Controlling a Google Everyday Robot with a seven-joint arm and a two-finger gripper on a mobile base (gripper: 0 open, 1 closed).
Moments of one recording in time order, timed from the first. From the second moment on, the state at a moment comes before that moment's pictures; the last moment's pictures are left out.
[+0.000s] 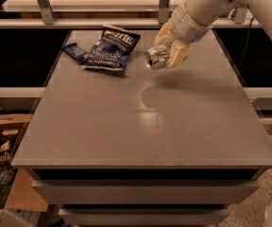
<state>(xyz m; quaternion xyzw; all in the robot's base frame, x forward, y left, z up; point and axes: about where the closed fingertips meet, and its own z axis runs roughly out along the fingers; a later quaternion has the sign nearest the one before) 0.659 -0.095 0.905 -0.83 0.49 -0.02 0.27</state>
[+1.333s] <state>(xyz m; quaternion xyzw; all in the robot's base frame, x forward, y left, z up) 0.699 -0.024 0.875 -0.84 0.46 0.00 0.29</state>
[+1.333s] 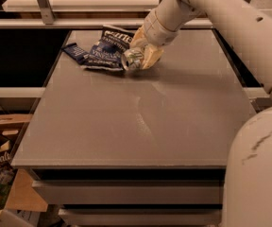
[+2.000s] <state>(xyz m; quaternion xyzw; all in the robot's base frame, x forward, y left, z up) 0.710 -0.010 0.864 -0.84 0.46 0.01 0.28</state>
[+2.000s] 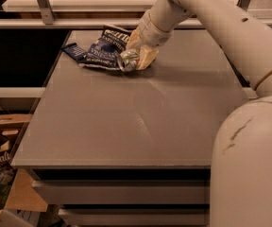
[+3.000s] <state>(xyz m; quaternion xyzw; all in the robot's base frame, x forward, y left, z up) 0.714 -0.004 0.865 -0.85 0.45 0.01 0.28</state>
